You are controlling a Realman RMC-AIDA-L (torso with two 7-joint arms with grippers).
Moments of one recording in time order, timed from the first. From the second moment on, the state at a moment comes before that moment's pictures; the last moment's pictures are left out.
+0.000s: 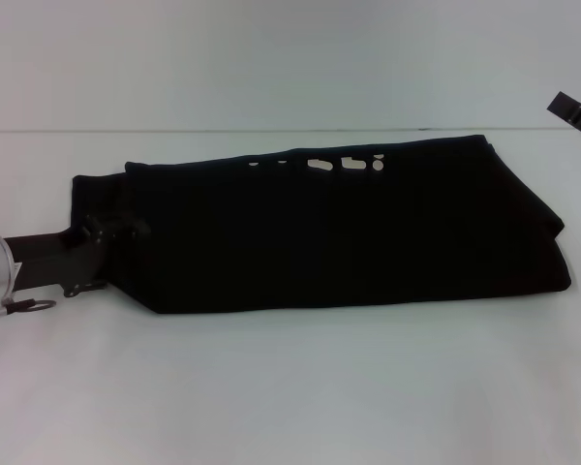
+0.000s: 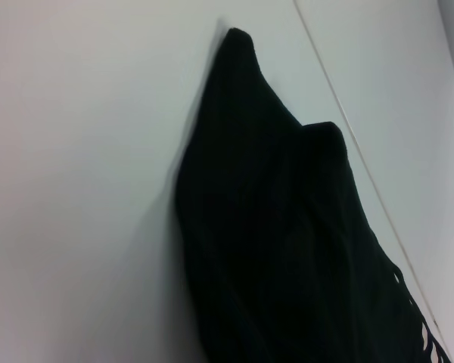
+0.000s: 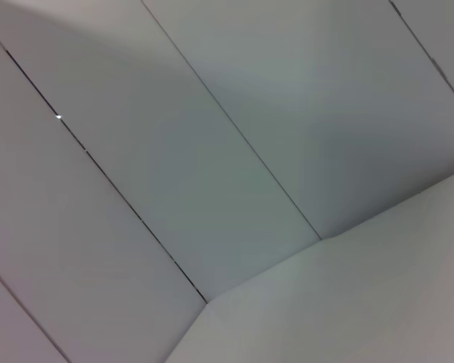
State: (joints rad) left arm -0.68 -2.00 0.26 0.45 2.43 1.15 -2.65; right arm 0.51 2.03 -0.51 -0.49 -1.56 -1.25 1.62
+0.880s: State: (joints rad) left arm -0.67 -2.00 0.28 0.48 2.42 1.17 -2.52; right arm 0.51 2.02 -0.51 -0.49 -1.56 -1.26 1.65
